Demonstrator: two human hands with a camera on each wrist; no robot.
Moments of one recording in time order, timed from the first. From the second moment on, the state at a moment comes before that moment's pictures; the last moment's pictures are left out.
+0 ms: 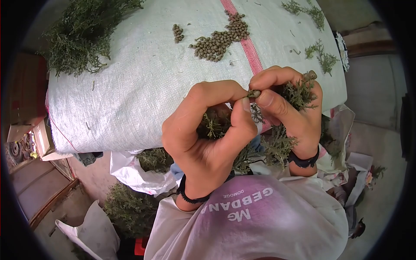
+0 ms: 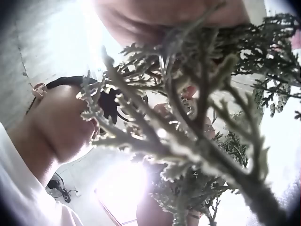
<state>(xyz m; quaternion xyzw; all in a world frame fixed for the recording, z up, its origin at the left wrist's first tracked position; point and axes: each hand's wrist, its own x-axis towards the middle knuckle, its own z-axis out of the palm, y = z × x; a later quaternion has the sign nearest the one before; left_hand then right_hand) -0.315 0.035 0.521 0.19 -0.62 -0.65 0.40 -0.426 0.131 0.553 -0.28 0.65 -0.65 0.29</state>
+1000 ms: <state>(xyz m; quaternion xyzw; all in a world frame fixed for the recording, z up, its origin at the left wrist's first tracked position) -0.319 0.025 0.514 0.19 -0.65 -0.65 0.34 -0.435 0.132 0.536 -0.37 0.66 -0.62 0.20</state>
